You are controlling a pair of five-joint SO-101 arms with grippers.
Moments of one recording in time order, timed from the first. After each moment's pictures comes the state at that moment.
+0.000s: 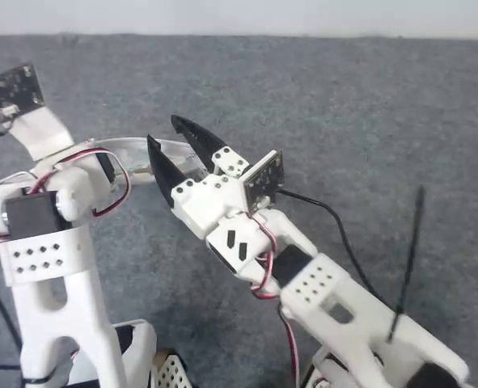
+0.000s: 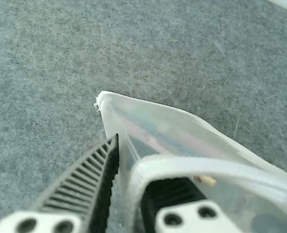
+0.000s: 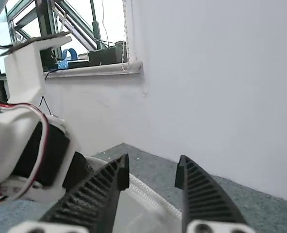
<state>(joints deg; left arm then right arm) -17.4 -37.1 21.8 79.7 18.5 -48.6 -36.7 55.9 -18.4 -8.1</state>
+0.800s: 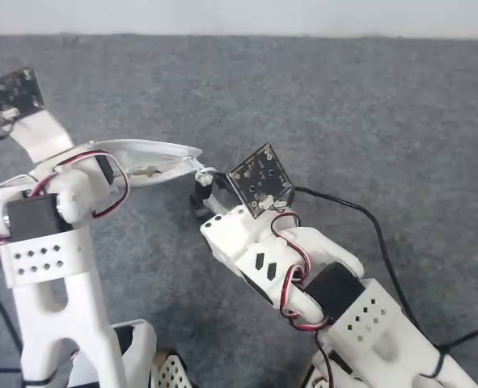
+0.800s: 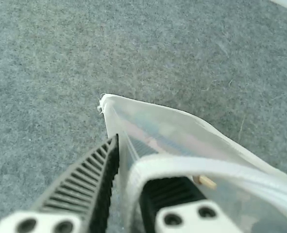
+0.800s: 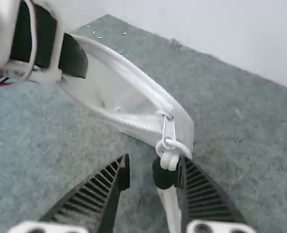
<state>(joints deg) -17.4 -37.4 24.4 77.8 17.9 -48.6 -54.2 48.0 39.3 -5.1</state>
